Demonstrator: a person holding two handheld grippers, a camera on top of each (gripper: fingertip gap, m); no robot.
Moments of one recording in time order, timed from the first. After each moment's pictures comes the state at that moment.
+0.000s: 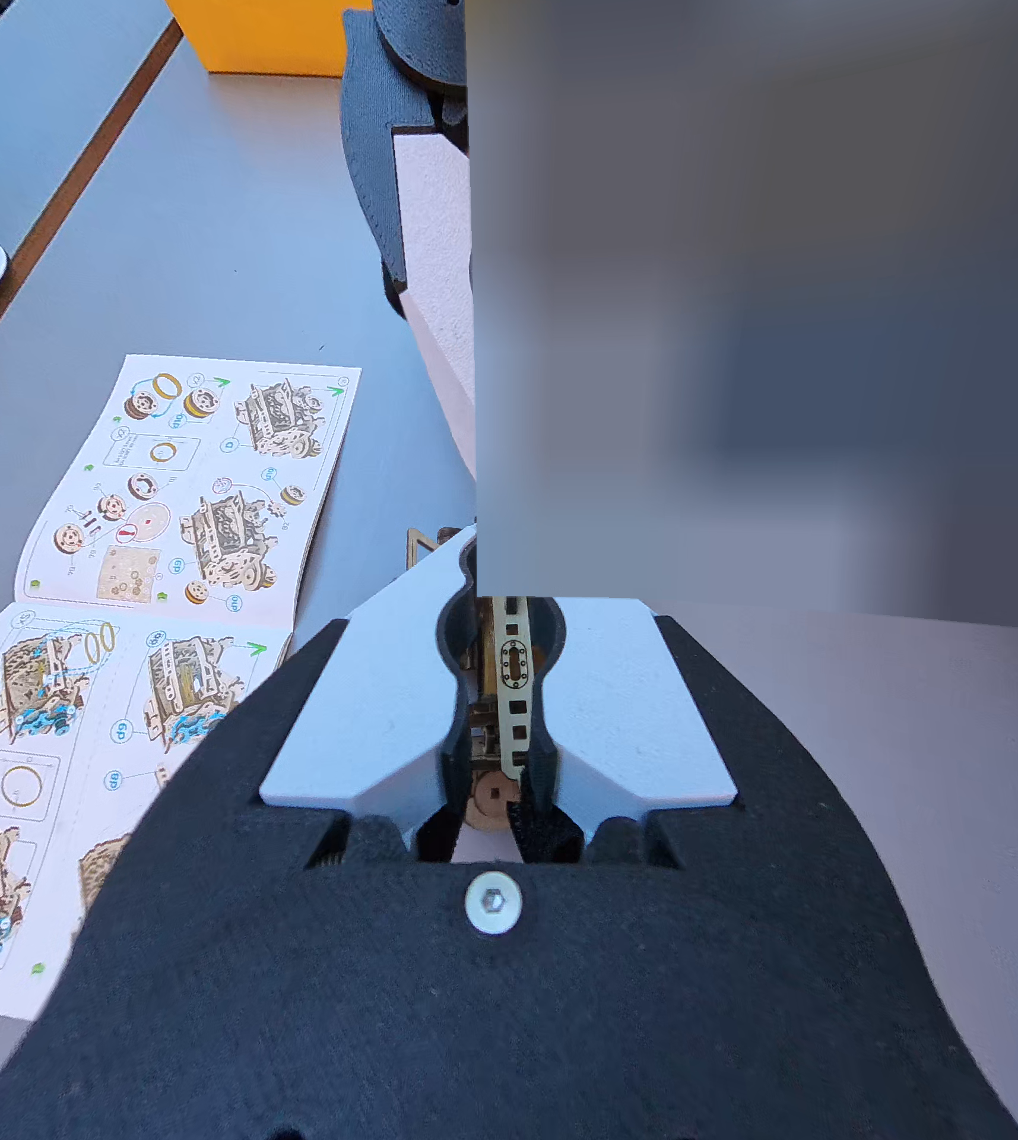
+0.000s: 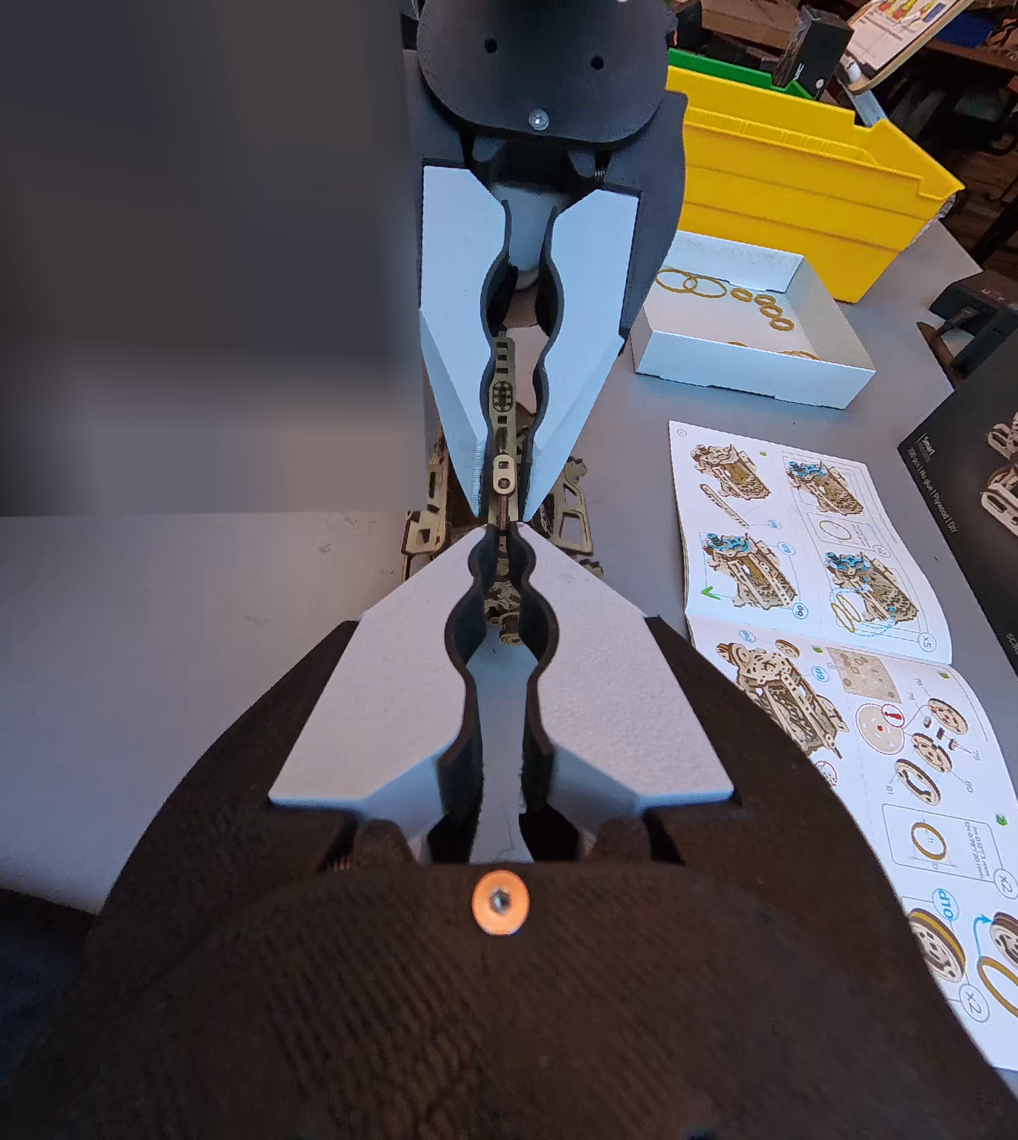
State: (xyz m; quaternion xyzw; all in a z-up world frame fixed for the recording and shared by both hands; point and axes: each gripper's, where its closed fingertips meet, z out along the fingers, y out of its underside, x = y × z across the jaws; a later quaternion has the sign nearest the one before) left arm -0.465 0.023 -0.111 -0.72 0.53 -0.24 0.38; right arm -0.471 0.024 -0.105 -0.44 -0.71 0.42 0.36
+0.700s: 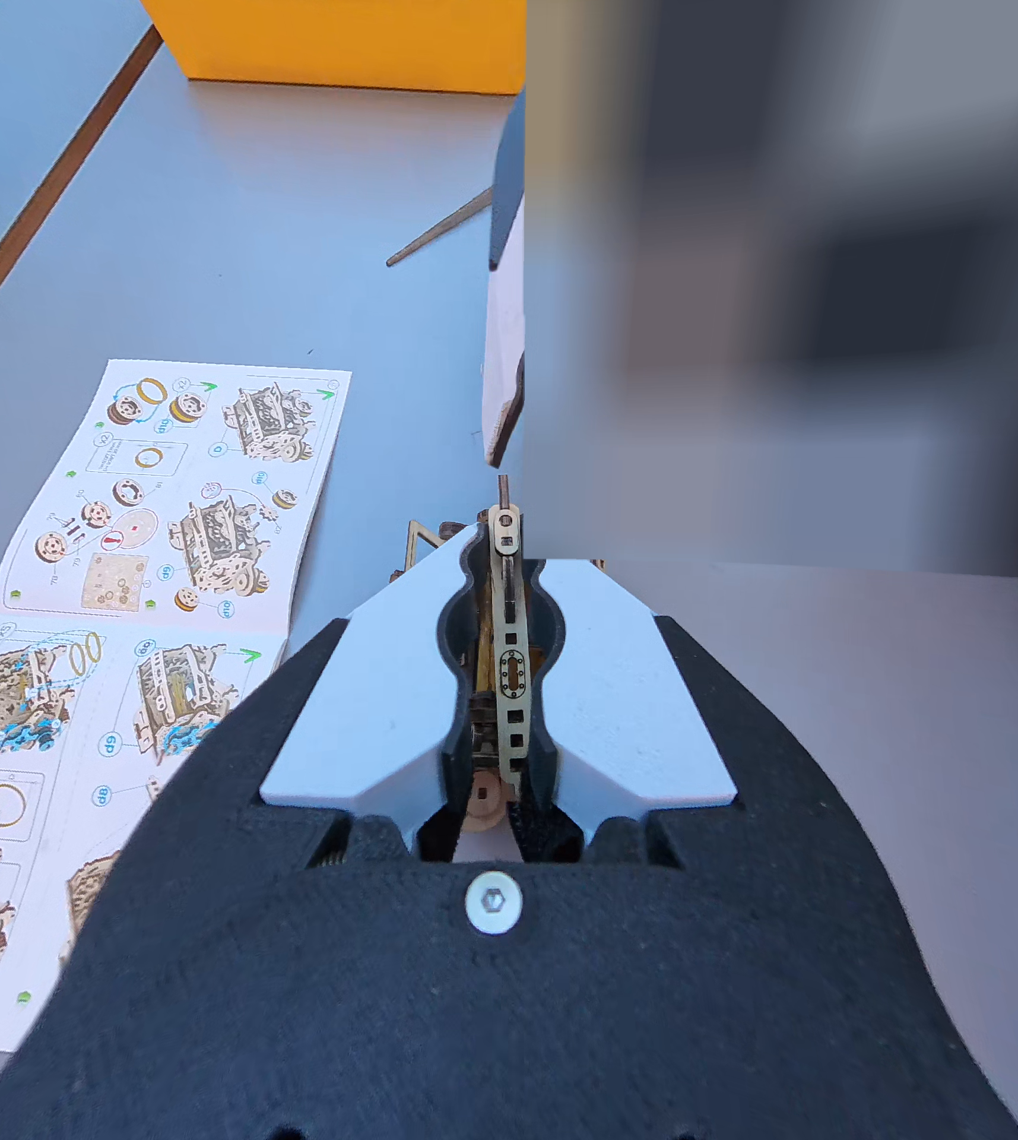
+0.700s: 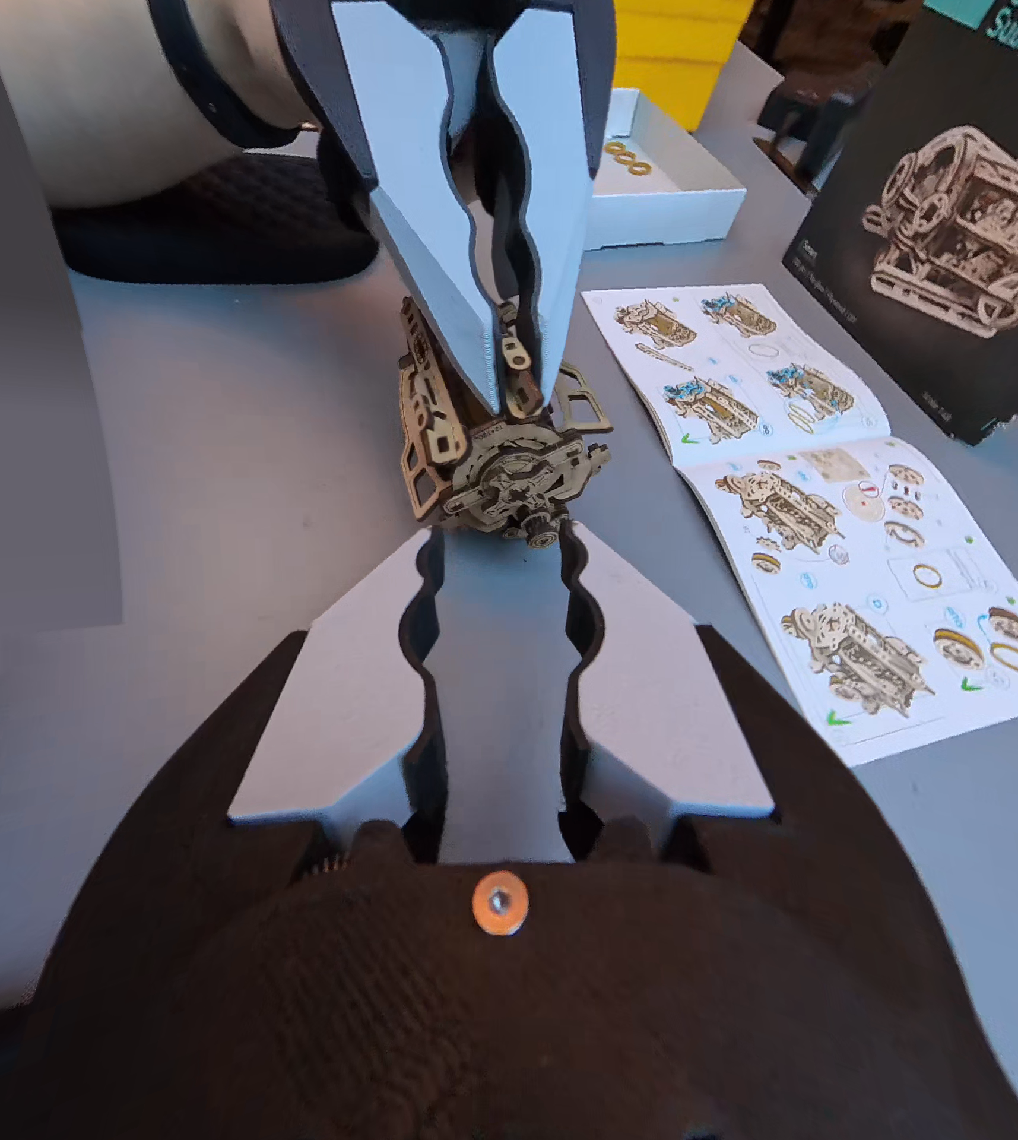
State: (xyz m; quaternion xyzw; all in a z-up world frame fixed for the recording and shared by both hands) left arm -0.466 0.023 -0.112 -0.71 0.53 -0.26 0.37; right arm -0.447 0.021 -0.130 -0.59 -0.62 0.33 0.41
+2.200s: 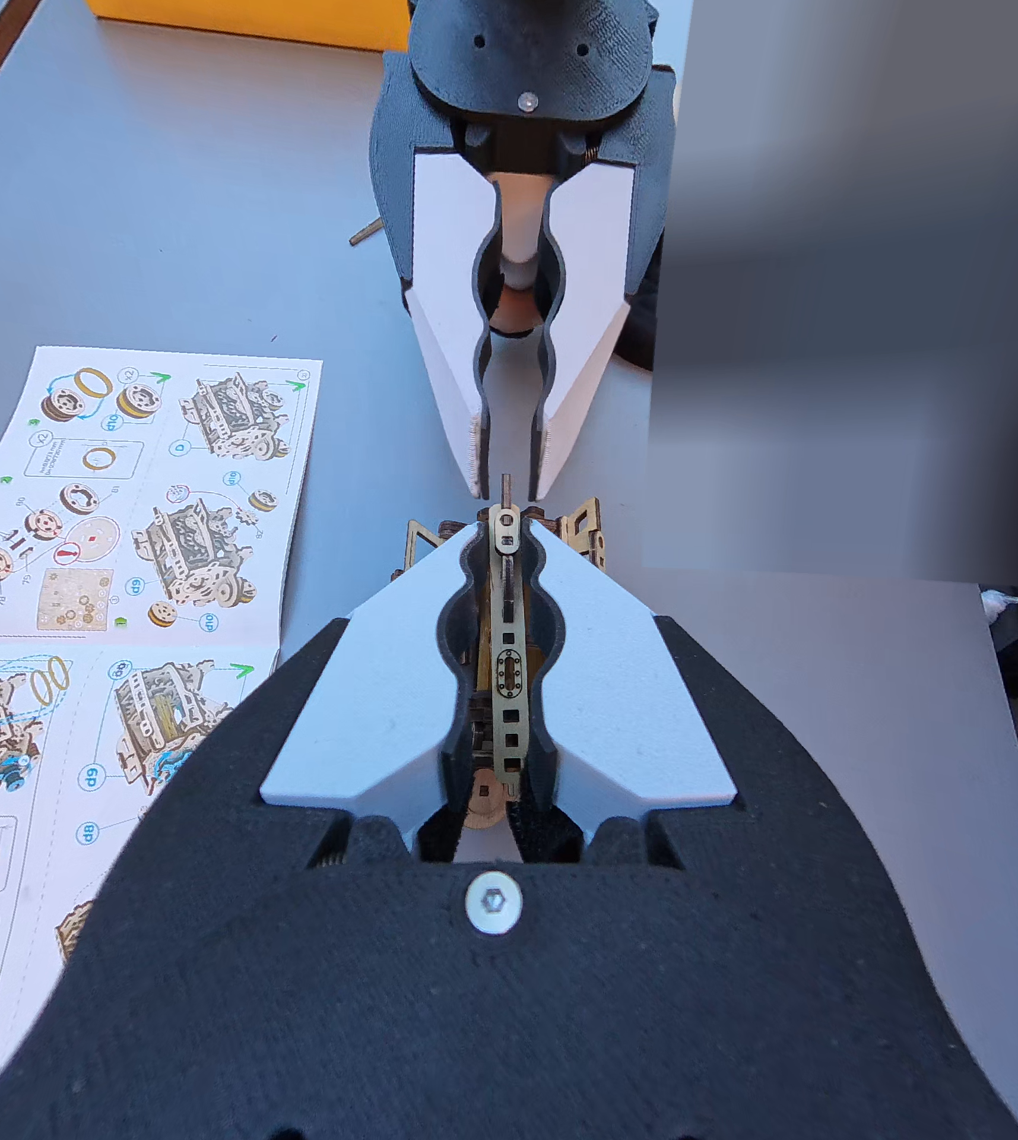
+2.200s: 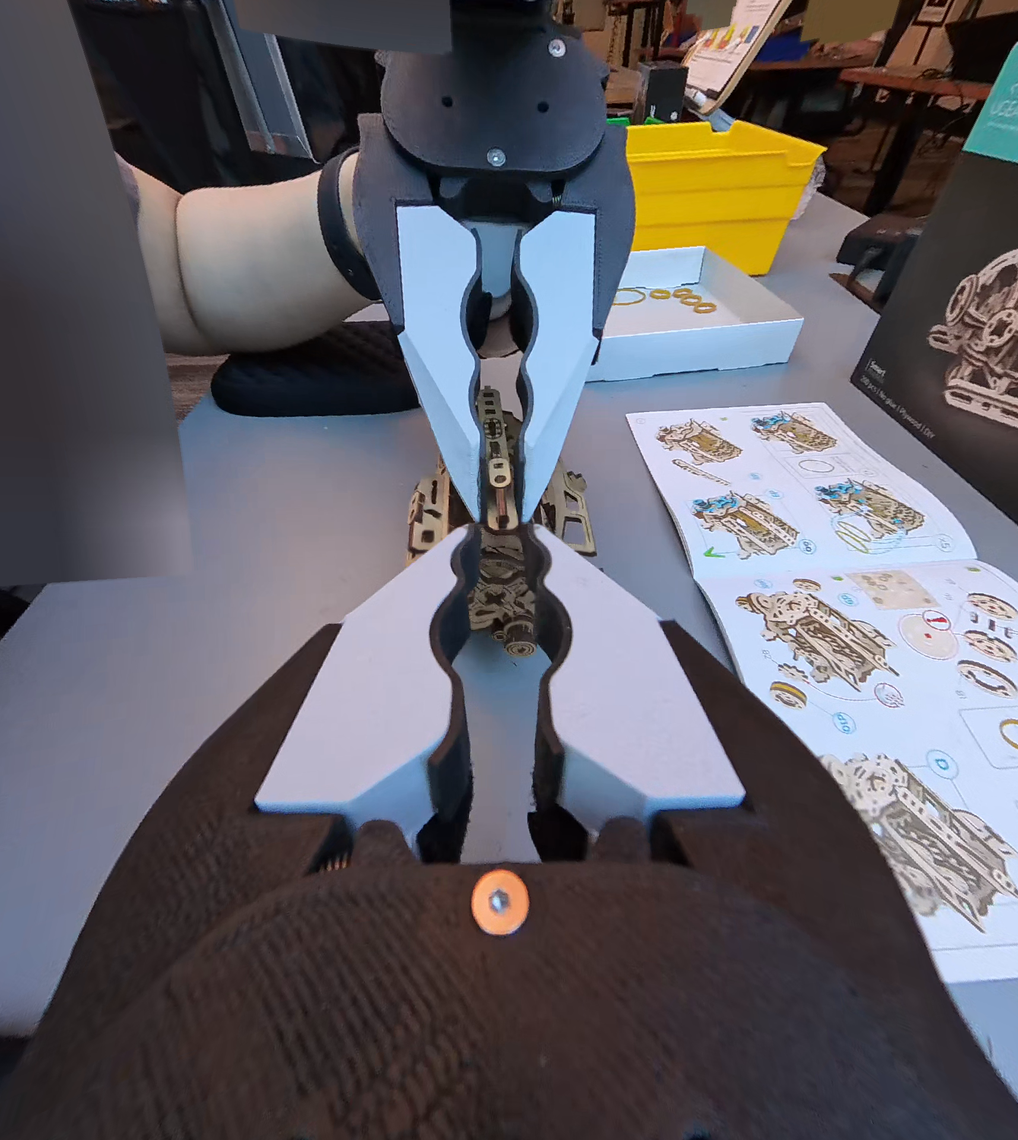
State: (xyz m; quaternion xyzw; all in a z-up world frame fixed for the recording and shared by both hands) left arm -0.466 0.029 -0.113 -0.71 0.55 -0.29 0.32; right arm -0.471 0.032 -0.105 -0.52 -0.60 0.47 0.38
